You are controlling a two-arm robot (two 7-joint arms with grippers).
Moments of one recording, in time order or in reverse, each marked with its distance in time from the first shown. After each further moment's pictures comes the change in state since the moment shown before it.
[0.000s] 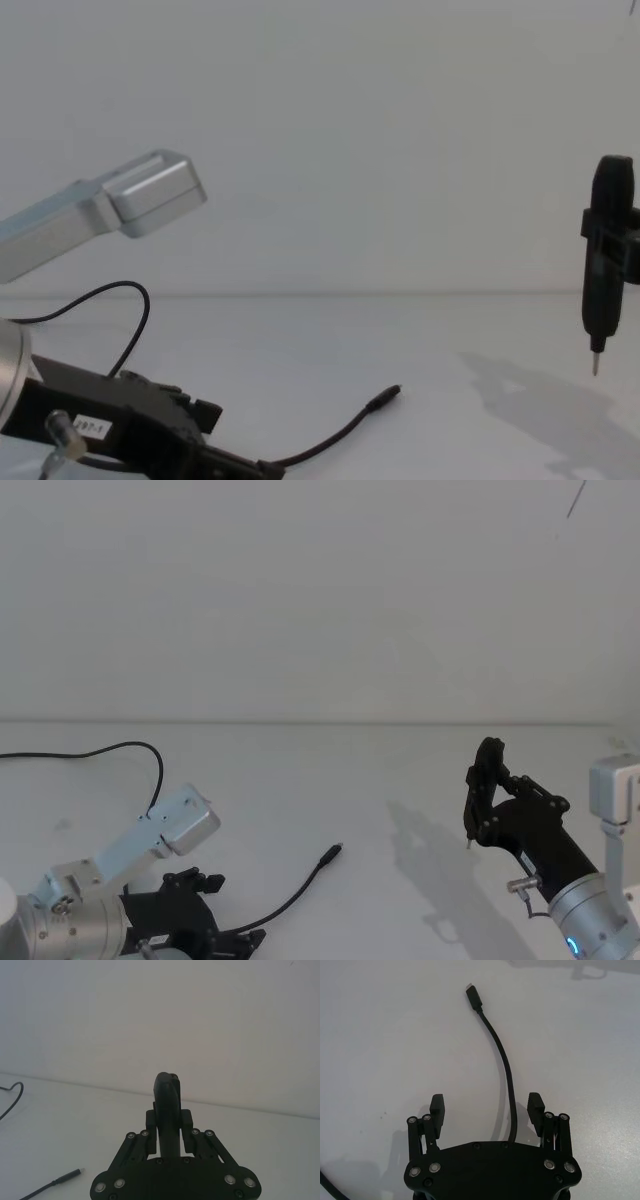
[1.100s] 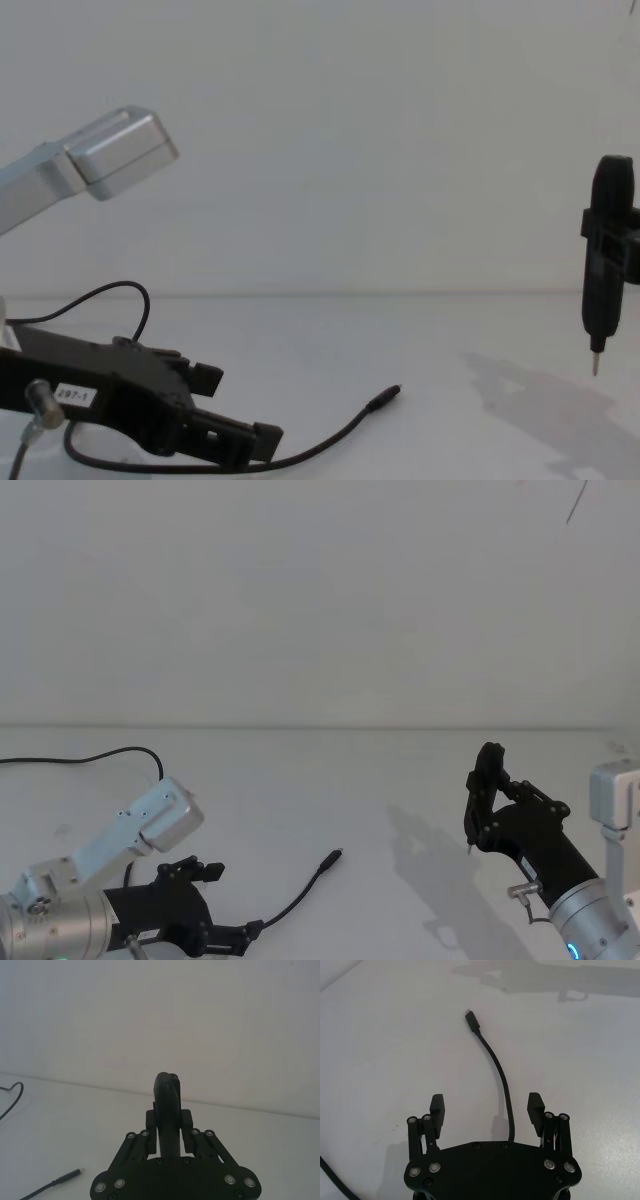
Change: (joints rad) left arm 0.025 0.023 -0.044 -0.015 -0.011 -0.093 -0.045; right arm 0.000 0.000 0.000 0.000 0.000 0.000 0.000
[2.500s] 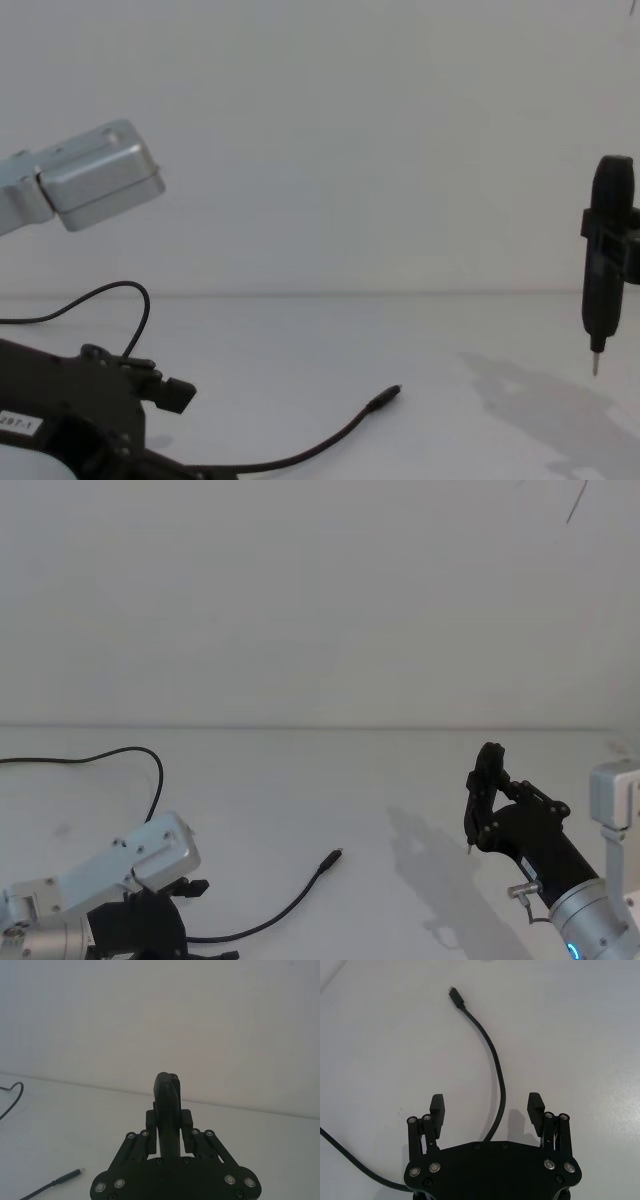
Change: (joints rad) left arm -0.002 0.116 0.046 -0.066 0.108 -0.051 -0.044; right arm 0.000 0.000 0.000 0.000 0.000 0.000 0.000
